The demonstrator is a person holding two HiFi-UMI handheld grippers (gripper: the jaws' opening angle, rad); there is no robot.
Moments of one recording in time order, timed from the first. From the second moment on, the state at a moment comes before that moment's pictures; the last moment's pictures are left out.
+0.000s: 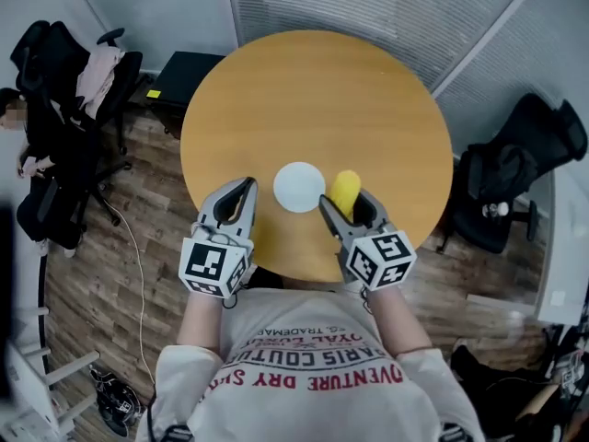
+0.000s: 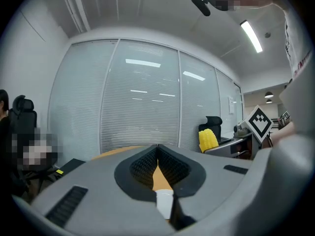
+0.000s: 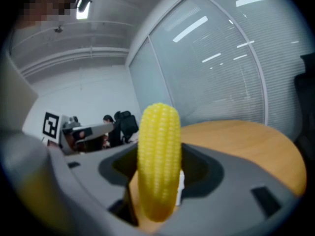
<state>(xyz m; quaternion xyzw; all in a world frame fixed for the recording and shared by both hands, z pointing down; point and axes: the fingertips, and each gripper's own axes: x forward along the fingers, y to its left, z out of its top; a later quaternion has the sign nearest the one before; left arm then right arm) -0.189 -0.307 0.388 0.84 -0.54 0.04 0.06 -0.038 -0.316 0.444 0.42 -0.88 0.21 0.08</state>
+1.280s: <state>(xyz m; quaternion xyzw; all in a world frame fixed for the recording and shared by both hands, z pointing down) -0.230 -0.431 0.534 0.89 -0.41 0.11 0.15 -0.101 -0.404 0.685 0.45 -0.75 0.39 0.31</state>
